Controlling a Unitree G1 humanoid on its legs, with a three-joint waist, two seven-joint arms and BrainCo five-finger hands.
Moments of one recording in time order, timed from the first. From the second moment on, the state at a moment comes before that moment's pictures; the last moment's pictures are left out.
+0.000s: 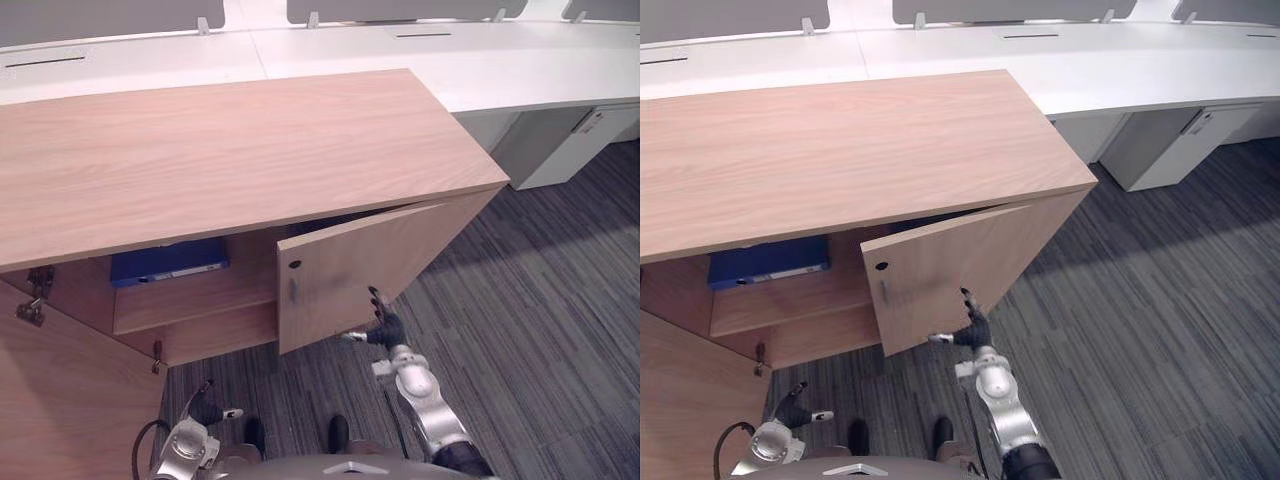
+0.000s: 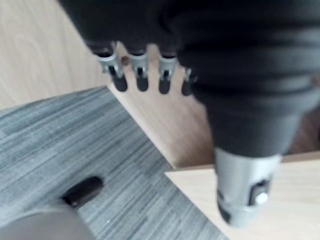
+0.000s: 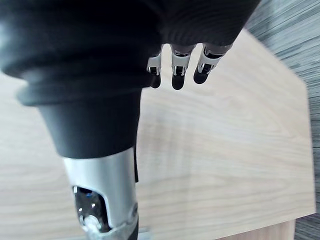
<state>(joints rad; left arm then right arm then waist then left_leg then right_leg) 0.09 0.16 -0.06 0.91 0.32 -0.06 0.16 0.09 -0.13 0.15 0.34 -0.05 -0.13 -0.11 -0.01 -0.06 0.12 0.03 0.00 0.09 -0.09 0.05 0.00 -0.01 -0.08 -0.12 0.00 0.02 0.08</state>
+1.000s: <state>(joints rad) 0.09 0.14 0.04 0.97 0.20 -0.04 0.17 0.07 -0.06 -0.05 0.95 -0.11 -0.04 -0.12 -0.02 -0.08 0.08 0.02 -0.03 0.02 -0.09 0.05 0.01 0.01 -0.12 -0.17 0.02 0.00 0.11</state>
